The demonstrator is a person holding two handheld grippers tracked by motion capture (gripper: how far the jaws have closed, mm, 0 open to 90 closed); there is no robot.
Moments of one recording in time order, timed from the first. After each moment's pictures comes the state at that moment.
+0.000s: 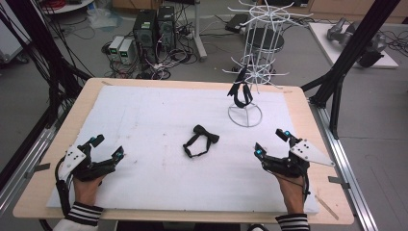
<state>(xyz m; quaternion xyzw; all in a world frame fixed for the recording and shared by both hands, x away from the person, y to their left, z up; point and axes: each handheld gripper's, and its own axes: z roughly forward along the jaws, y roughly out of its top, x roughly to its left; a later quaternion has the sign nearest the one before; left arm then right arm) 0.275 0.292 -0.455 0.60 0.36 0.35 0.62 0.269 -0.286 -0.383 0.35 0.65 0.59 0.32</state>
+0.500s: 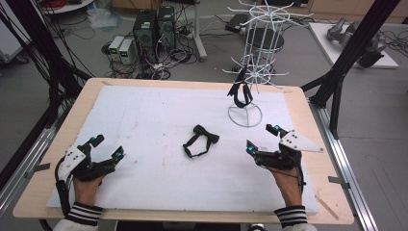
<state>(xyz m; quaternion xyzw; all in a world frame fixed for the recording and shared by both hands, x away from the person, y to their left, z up) 0.275 0.292 -0.455 0.60 0.36 0.35 0.62 0.290 -0.265 -0.371 0.32 0.71 0.56 0.29</state>
